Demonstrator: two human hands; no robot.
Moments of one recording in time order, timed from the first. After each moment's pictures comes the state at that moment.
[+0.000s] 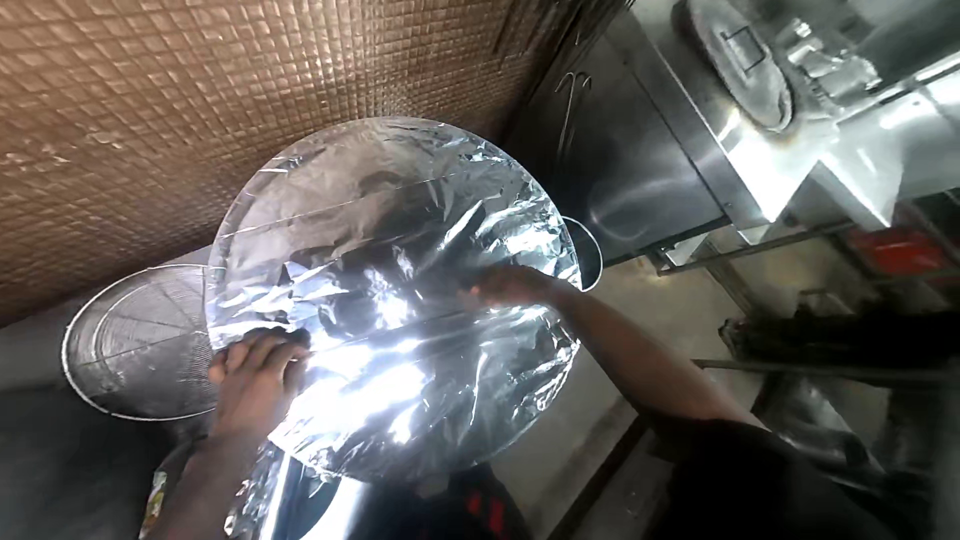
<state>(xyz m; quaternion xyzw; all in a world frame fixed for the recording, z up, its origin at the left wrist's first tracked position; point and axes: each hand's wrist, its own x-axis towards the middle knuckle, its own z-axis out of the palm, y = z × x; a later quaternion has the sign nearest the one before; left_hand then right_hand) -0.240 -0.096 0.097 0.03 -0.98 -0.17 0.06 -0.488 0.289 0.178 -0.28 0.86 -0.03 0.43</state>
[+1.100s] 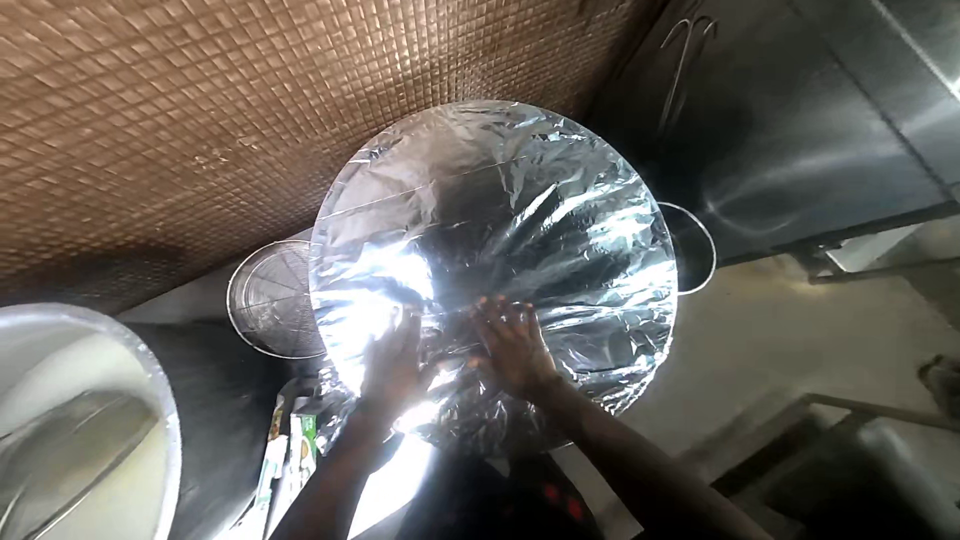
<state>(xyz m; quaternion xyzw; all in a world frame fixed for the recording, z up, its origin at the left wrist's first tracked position) -0.230 0.000 0.099 0.06 -0.98 -0.06 -0.15 -0.323 0.237 0.089 -0.36 0.92 -0.07 0.13</state>
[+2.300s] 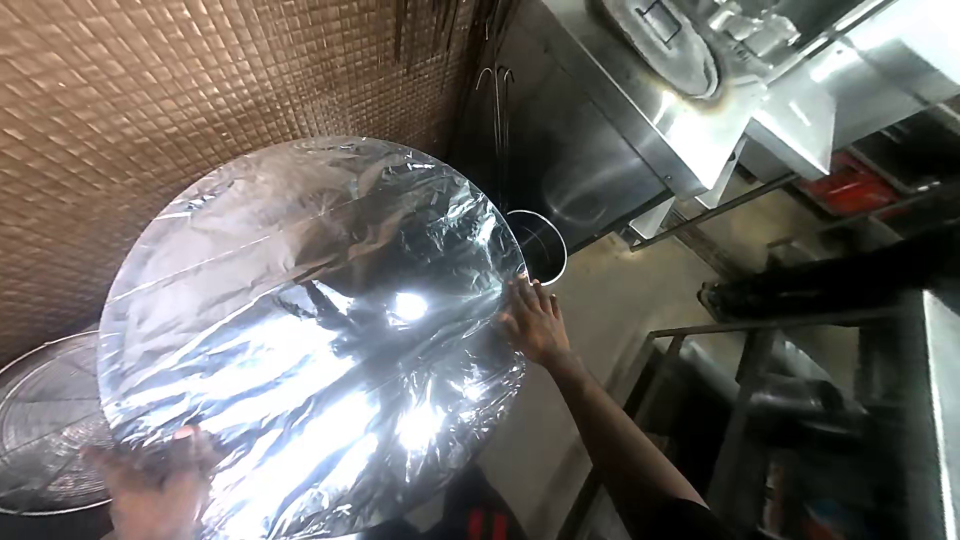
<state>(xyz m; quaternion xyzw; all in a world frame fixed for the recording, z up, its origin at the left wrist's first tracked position) -0.217 -0.061 0.083 0.39 -0.76 -0.49 0.15 -0.397 0.458 0.094 -0.06 0.99 -0.05 0.07</state>
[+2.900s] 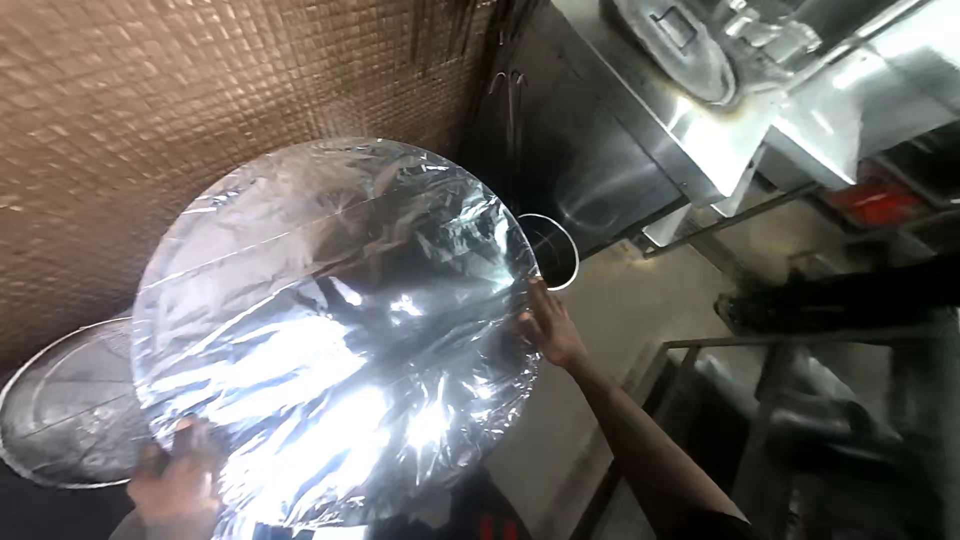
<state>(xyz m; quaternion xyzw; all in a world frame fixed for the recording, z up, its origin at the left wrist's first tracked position) -0.220 -0.065 0.084 0.47 -0.64 -0.57 0.20 -0.400 0.467 0.102 -0.05 0.96 -0.25 0.12</state>
